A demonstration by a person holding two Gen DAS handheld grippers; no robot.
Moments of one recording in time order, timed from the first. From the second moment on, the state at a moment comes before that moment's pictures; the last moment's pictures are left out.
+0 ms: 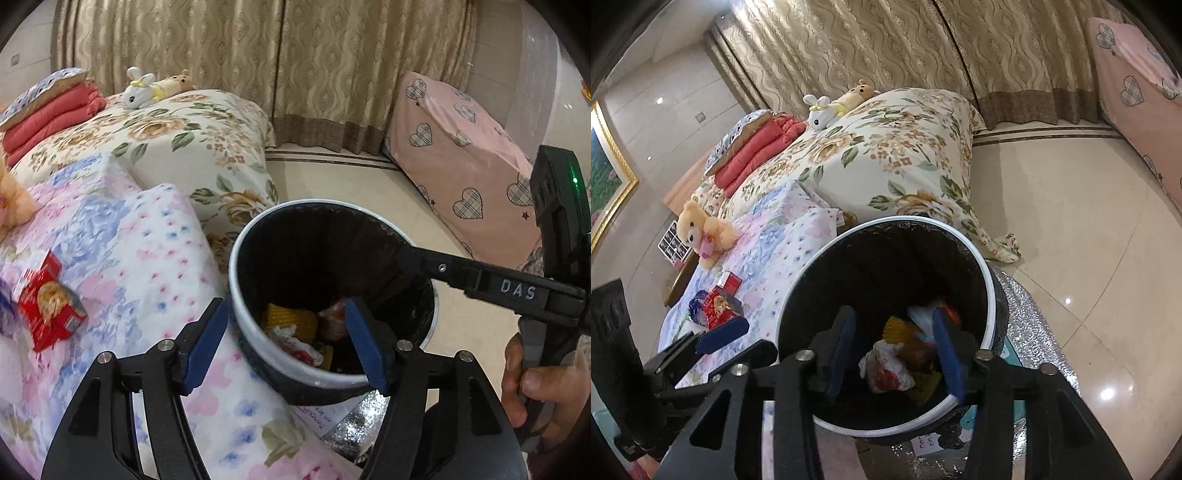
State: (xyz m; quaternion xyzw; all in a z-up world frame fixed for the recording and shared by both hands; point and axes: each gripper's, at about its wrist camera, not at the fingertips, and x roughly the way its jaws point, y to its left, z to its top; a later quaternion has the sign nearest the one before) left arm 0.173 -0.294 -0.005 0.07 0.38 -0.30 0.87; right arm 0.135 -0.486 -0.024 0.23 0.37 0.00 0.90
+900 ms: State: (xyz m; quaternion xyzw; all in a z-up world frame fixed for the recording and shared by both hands) left arm 0.144 -0.112 -0.036 -0.03 0.39 -0.14 0.91; right arm 0.137 -0.353 -0.016 0.20 0.37 0.10 0.90
